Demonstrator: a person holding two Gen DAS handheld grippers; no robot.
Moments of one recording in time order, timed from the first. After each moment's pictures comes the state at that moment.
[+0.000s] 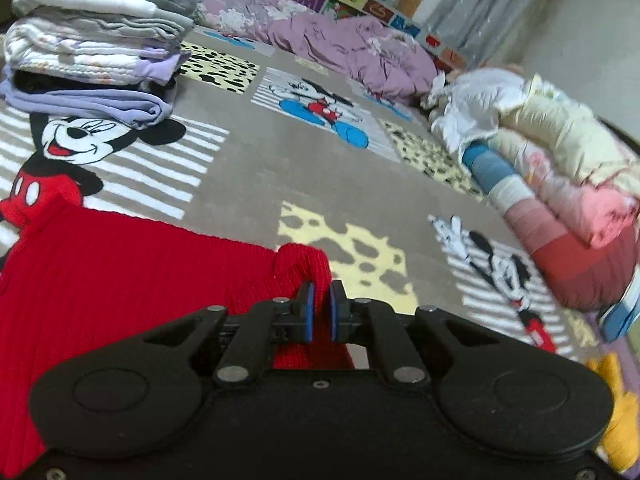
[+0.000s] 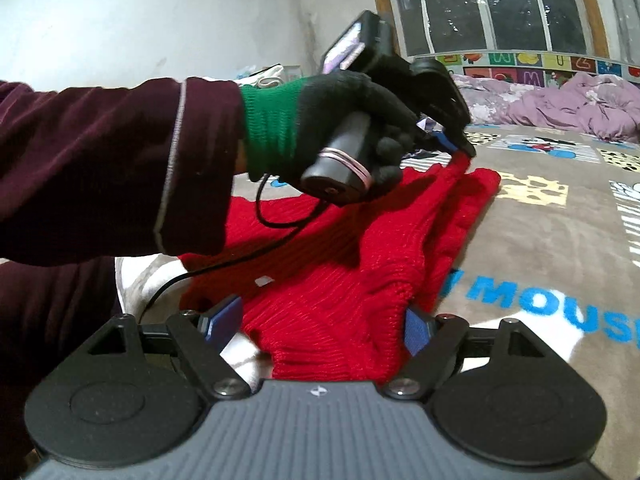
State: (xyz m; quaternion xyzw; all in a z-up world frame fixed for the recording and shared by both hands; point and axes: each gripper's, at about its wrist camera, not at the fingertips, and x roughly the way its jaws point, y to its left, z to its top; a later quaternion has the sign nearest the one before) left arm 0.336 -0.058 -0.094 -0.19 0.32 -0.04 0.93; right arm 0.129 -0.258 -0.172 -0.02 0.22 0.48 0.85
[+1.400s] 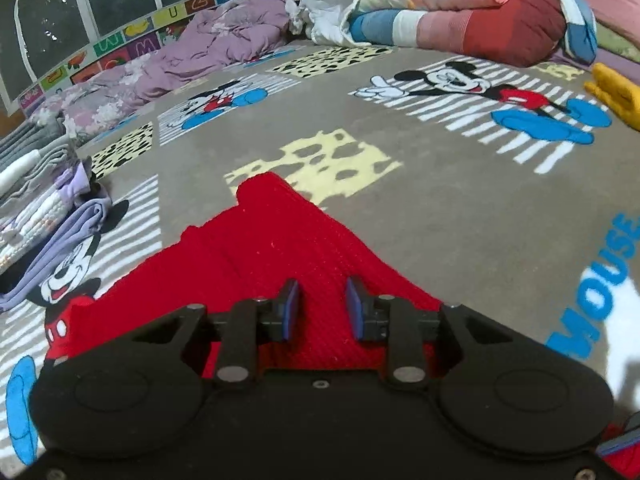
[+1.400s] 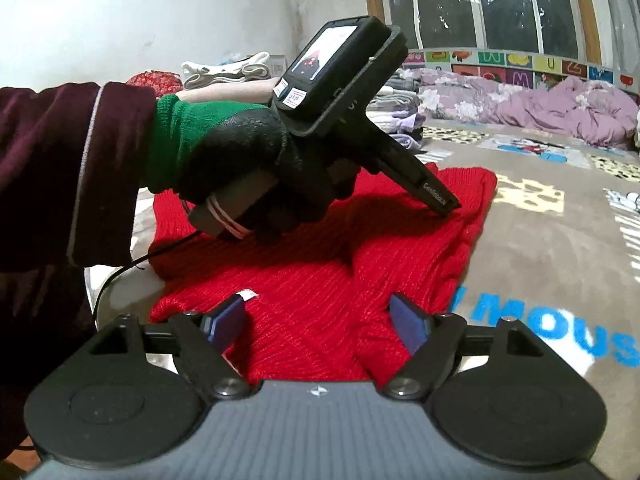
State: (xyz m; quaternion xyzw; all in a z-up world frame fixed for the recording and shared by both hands) left arm 0.289 -0.093 -0.125 0.17 0.32 -0.15 0.92; right arm 0.136 -0.232 -0.167 -0.04 0.23 0.45 0.86
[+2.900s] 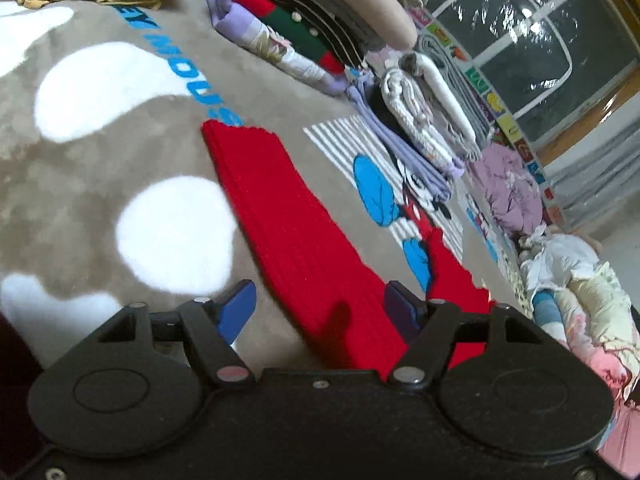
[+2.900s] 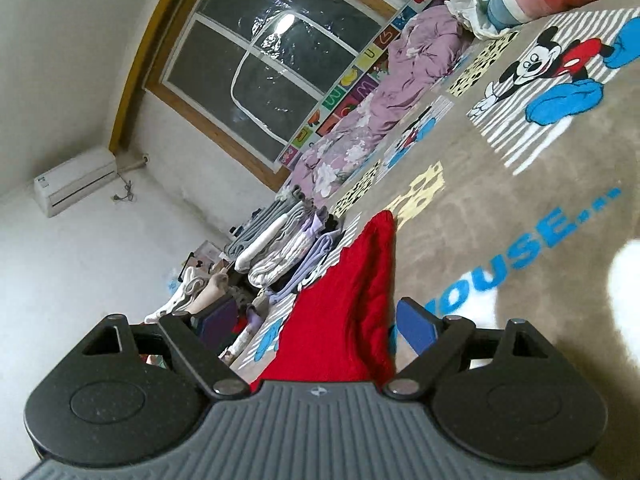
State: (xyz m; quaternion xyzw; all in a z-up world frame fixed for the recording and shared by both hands) left arm 0.060 0.191 -0.127 -0.43 0.24 0.13 0.86; right arm 0.146 -0.348 -0.170 0.39 0.22 0.33 0.83
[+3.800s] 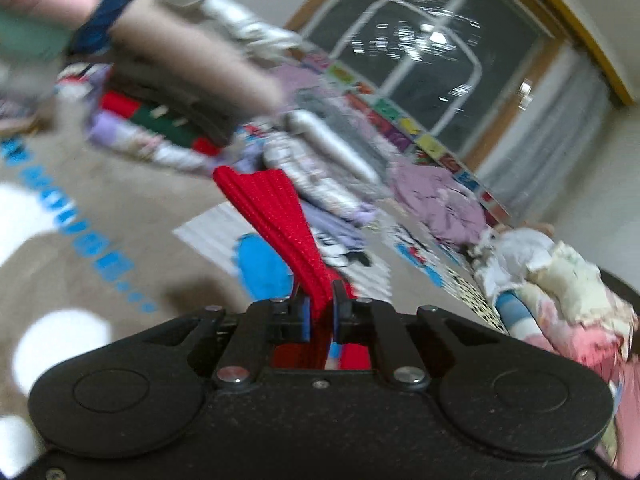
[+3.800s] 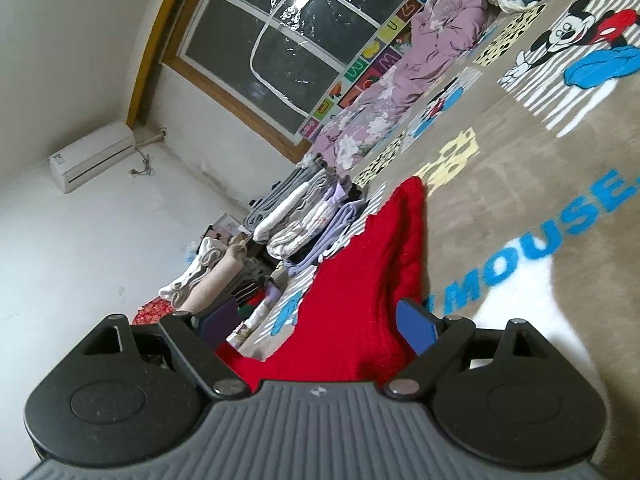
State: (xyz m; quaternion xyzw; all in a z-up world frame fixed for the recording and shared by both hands) left arm 0.096 0.134 -0.050 -0.30 0.15 0.06 0.94; right arm 0.156 -0.318 -0.177 0.38 0.23 0.37 0.82
